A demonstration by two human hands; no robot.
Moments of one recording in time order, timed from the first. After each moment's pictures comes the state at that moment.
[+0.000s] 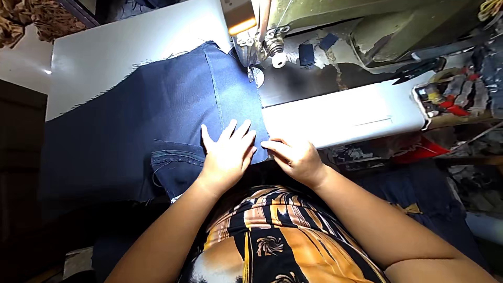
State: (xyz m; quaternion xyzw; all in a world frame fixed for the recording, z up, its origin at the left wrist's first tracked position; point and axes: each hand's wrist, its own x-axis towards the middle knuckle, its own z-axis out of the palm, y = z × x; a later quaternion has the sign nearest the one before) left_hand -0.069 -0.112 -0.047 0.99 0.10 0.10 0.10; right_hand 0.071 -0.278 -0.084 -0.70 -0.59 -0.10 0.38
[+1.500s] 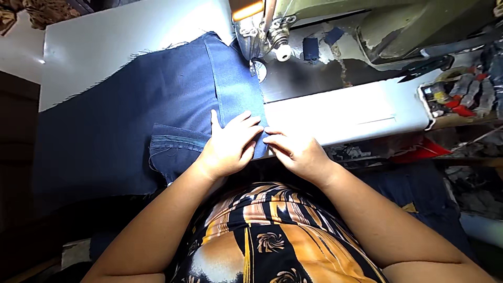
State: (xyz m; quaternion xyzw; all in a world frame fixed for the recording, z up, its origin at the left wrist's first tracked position) left_hand -0.057 -0.089 -0.051 0.98 -0.01 0.11 0.17; right_hand 0.076 -0.278 -0.066 -0.71 -0.60 -0.01 0.36
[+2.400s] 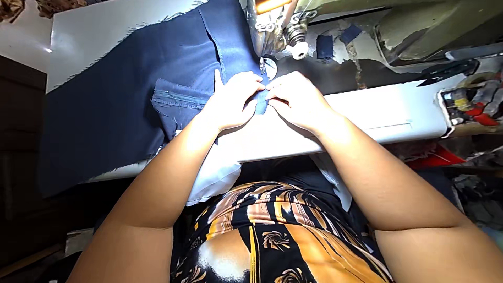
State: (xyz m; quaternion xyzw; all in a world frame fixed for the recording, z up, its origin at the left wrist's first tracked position) left_hand 0.011 -0.020 -0.046 0.98 -0.01 0.09 0.16; right_hand 0.155 -0.206 -0.048 -0.72 -0.64 0.01 0.28
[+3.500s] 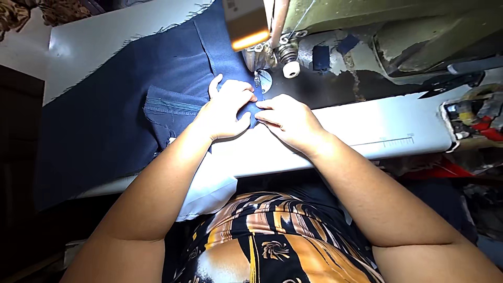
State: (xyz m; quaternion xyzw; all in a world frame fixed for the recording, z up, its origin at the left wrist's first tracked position) left_hand 0.023 -0.010 -0.045 0.98 -0.05 0.12 0.16; right_hand 0.147 -0.207 -0.058 -0.67 -0.67 -0.04 0.32
